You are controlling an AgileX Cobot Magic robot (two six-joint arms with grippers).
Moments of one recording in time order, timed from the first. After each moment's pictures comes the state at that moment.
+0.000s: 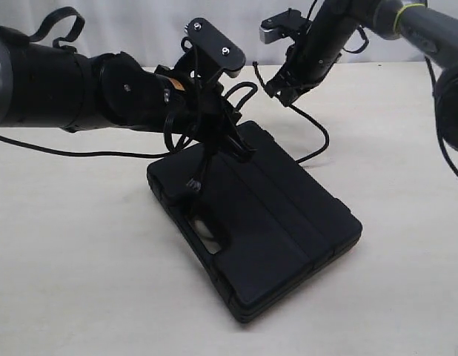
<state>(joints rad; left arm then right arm) -0.68 1.81 -1.11 -0.56 0.06 0.76 0.20 2.44 -2.24 0.16 1.16 -0.49</state>
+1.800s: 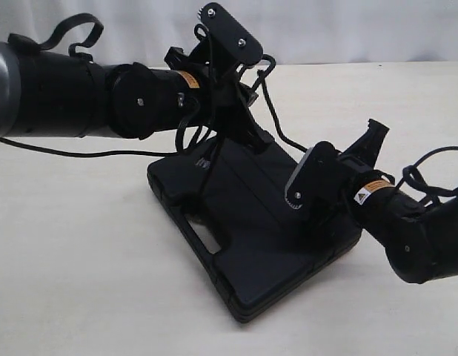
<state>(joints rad) -0.73 1.80 -1.11 -0.46 -0.10 0.71 0.47 1.82 -0.49 0.32 -0.84 -1.04</state>
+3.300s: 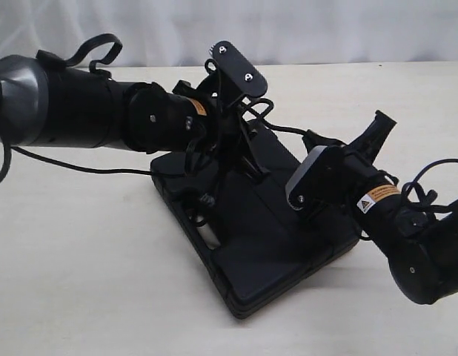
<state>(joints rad) -0.74 1.85 -1.11 -0.43 0.02 0.66 0.47 1.86 -0.43 0.20 -1.16 -0.95</state>
